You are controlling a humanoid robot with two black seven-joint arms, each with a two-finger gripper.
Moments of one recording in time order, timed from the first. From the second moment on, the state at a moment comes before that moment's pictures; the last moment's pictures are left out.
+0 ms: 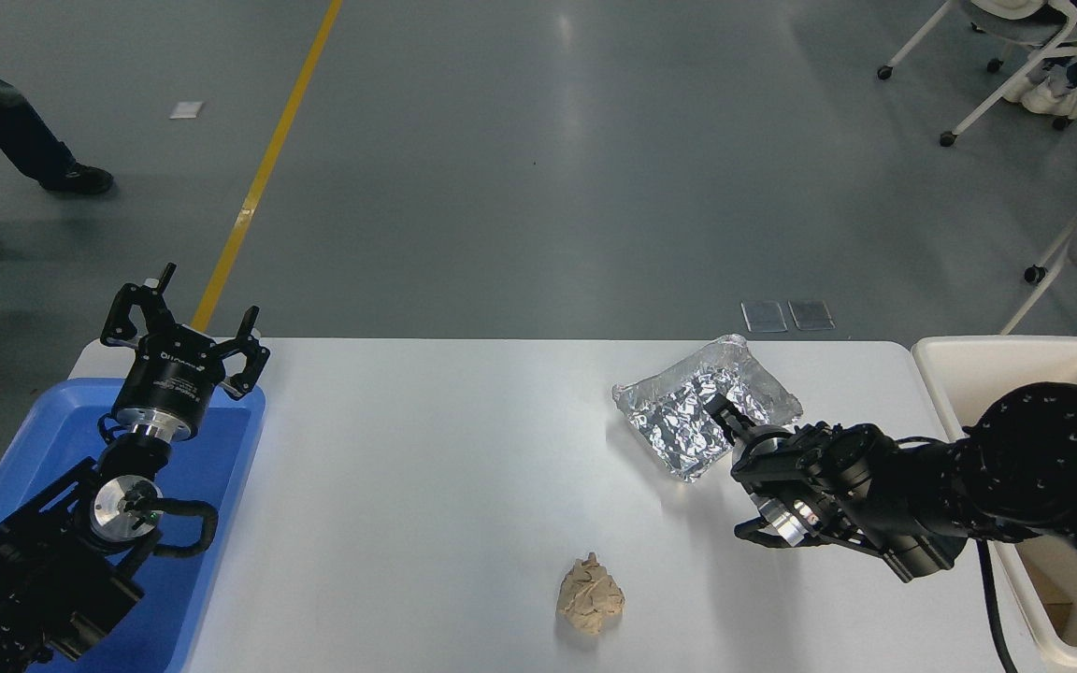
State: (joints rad) left arm -0.57 0.28 -0.89 -0.47 -0.07 -0.58 -0.41; right arm 1.11 -0.01 -0.88 0.81 0.34 -0.56 -0.09
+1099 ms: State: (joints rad) left arm -0.57 0.28 -0.89 -0.47 -0.07 -0.58 -0.41; right arm 1.04 0.00 -0.88 0.80 0.25 -0.58 -0.08
